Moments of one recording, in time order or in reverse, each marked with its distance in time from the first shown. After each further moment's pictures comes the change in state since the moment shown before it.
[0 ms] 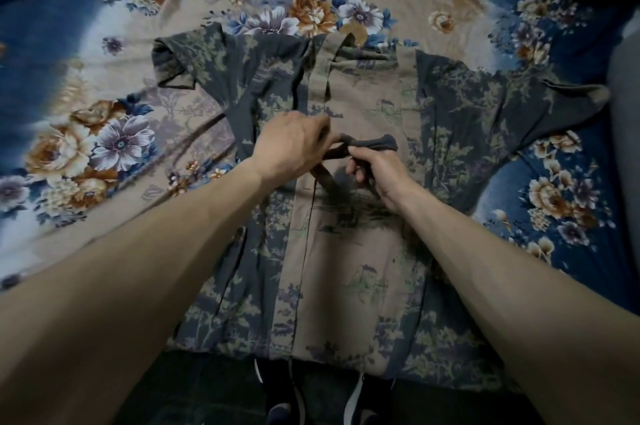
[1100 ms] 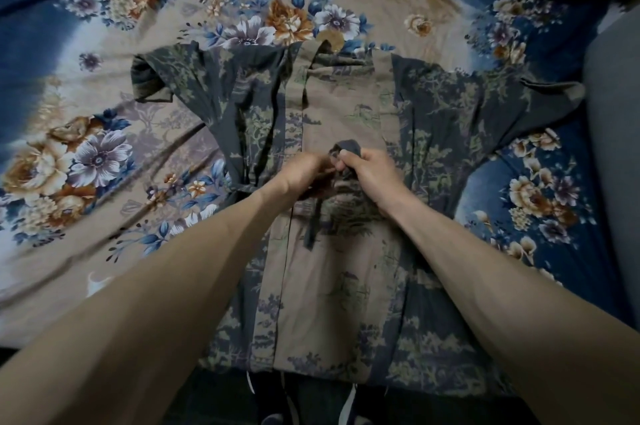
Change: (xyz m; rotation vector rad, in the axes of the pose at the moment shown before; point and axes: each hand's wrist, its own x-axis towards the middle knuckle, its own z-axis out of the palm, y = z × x) left_hand 0.014 0.071 0.023 -1.361 -0.512 -0.921; right_hand -0.011 -0.014 -0.035 -0.521 0.163 -0.181
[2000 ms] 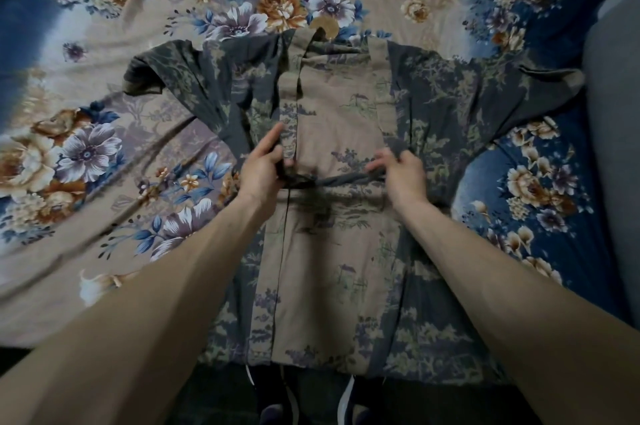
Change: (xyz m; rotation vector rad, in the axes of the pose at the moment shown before) left_hand 0.010 -0.037 -0.034 -0.549 0.252 0.221; right_hand -0.005 0.036 -0.016 0.240 0.312 0.197
